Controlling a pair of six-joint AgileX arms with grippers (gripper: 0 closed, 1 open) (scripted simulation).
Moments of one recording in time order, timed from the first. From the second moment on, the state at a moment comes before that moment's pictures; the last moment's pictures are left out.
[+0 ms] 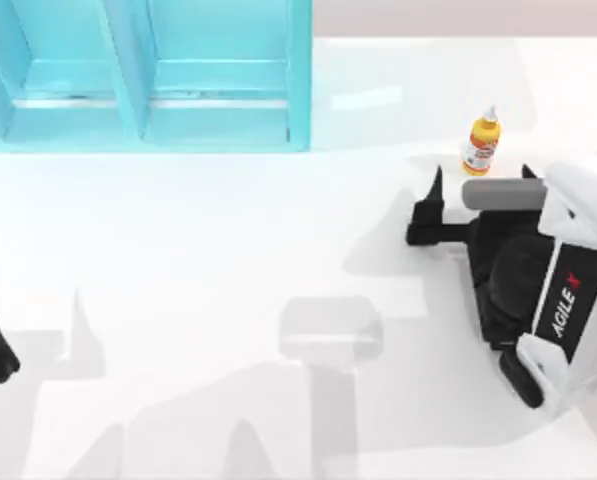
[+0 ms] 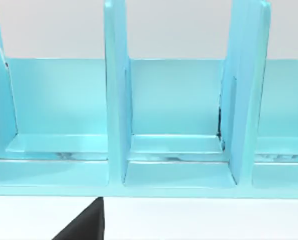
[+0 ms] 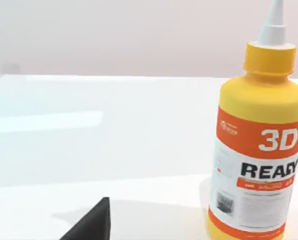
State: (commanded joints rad) left arm 0.00 0.00 0.00 0.00 0.00 0.00; right arm 0.41 2.55 0.85 1.69 0.45 -0.01
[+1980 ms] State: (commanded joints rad) left arm 0.00 0.00 0.00 0.00 0.00 0.00; right arm 0.32 2.61 1.13 1.48 0.36 -0.01
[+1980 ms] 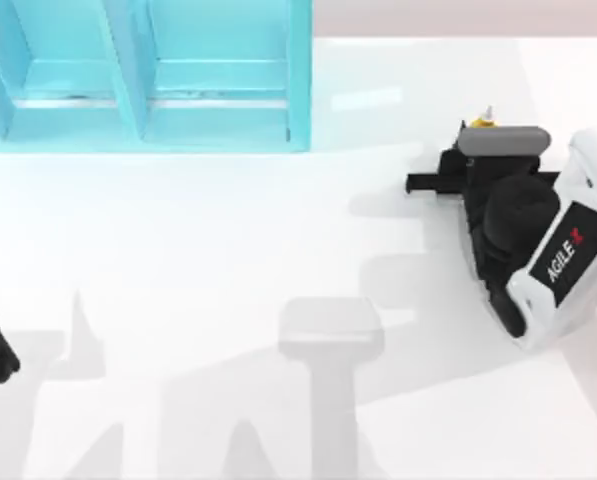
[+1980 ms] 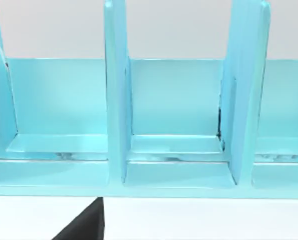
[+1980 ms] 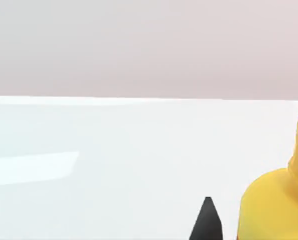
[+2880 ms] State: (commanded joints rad) left arm 0.00 0.00 0.00 0.00 0.00 0.00; right arm 0.32 2.43 1.08 1.34 0.36 0.00
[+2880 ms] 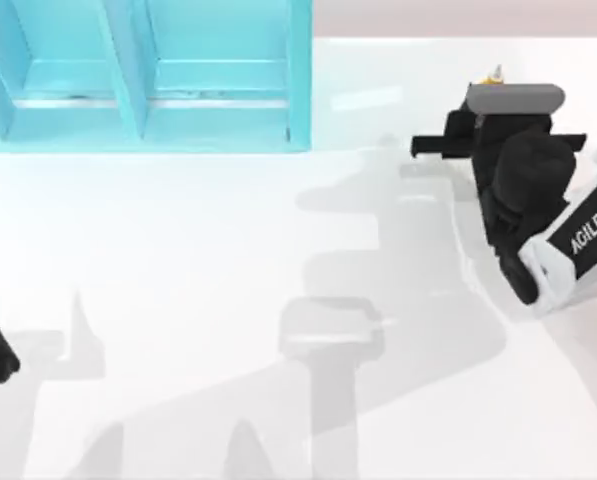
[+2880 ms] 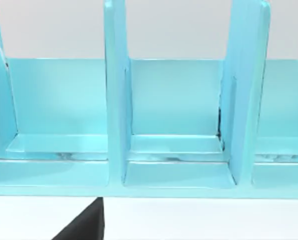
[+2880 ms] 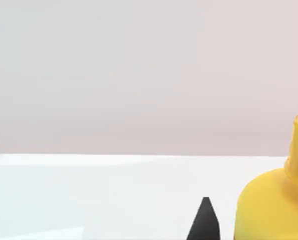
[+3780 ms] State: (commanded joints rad) left arm 0.00 0.00 0.00 0.00 0.00 0.00; right arm 0.32 2.26 1.05 1.21 0.36 0.00
